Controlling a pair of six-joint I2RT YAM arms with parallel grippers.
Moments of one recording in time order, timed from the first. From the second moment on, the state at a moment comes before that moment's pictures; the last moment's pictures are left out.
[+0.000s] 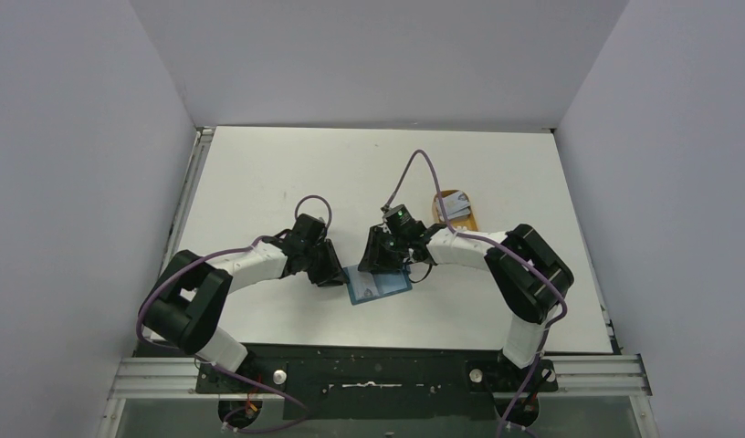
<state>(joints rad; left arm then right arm) -0.55 1.55 0.70 -0.21 0.24 -0.91 0.72 1.80 0.98 -0.11 -0.27 0.81</state>
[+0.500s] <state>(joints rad) -0.54 1.55 0.70 -0.20 0.25 -0.91 0.72 1.80 0.97 -0.08 -0.30 0.84</state>
